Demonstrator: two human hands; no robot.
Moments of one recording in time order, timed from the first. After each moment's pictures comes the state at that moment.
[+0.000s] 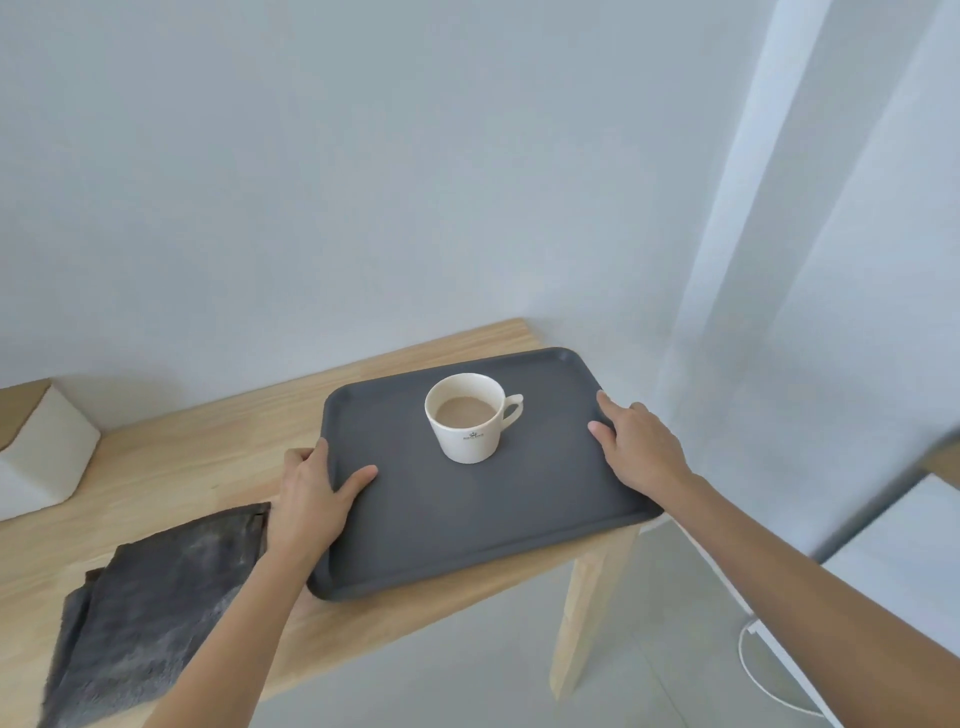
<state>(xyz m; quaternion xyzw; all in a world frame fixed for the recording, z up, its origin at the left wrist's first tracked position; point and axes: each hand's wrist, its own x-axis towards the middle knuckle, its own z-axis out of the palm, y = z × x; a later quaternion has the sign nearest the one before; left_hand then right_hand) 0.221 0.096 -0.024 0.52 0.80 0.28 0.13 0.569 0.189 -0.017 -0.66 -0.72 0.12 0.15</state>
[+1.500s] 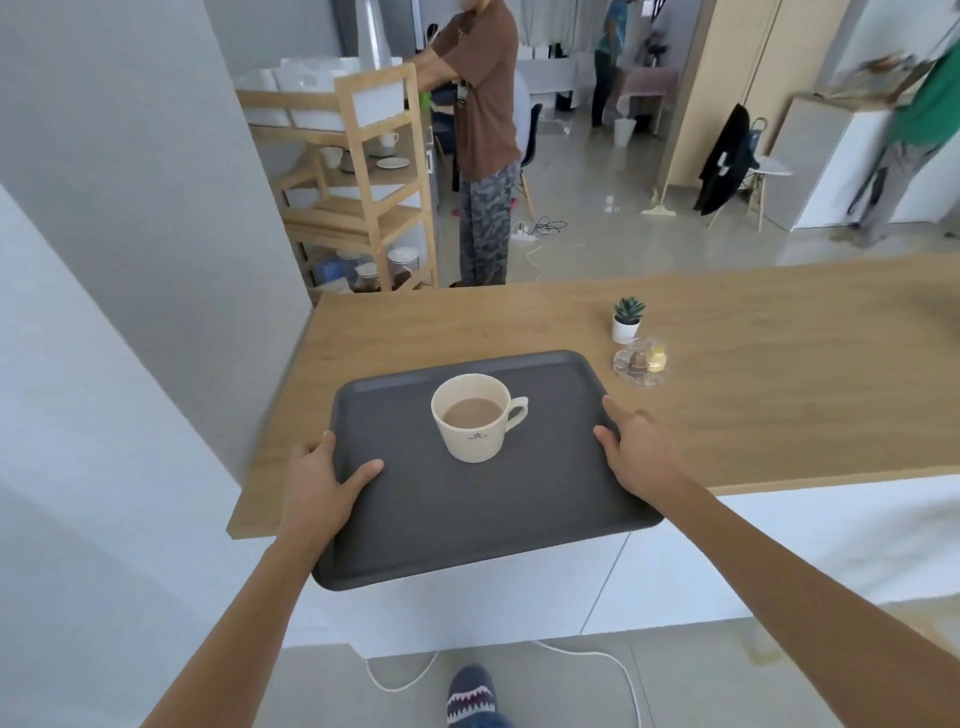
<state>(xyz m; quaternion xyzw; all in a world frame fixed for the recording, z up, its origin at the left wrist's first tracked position) 1.049 0.183 -0.049 0.89 0.30 0.16 0.31 1.235 -0.124 -0.045 -0.96 -0.17 0.04 0.23</state>
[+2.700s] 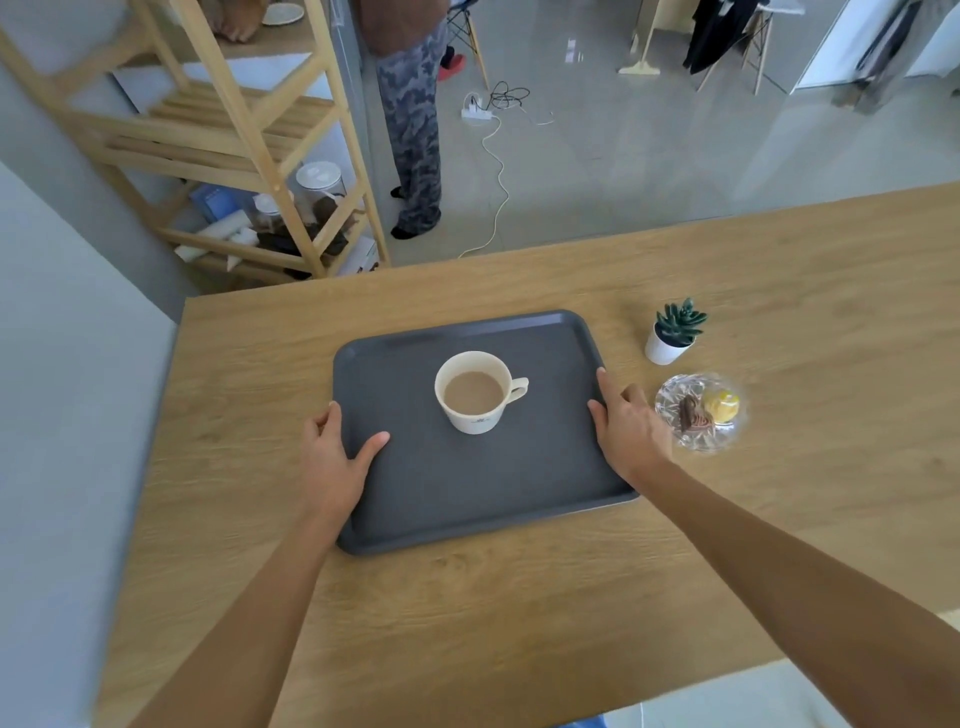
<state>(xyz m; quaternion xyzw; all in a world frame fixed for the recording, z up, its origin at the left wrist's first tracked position) 1.356 0.295 -0.156 0.87 0.32 0.08 0.36 1.494 -0.018 -0.152 -0.99 -0.09 0.06 0.08</state>
